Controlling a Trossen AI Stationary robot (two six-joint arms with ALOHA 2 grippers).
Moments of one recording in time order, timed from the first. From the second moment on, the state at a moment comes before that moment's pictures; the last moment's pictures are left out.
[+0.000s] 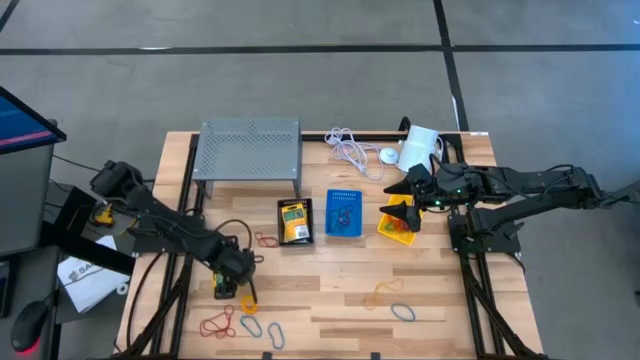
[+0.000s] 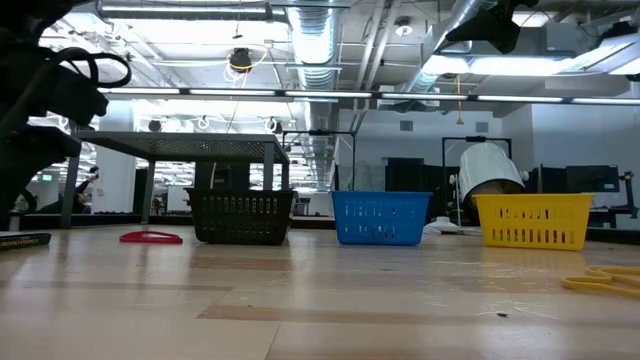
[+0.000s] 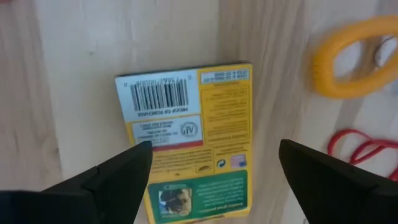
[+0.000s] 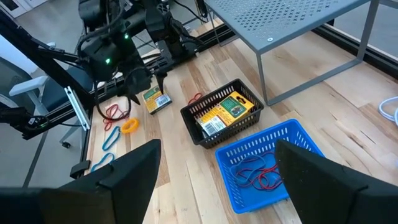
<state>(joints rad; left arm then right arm) -0.55 1.39 0.68 -0.74 0.06 -0.63 0.08 0.88 0.89 -0.47 0.16 0.47</state>
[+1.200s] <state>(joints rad) -0.56 1.37 0.59 -0.61 -0.05 -0.77 0.19 0.92 0.89 -0.46 0.16 0.47</state>
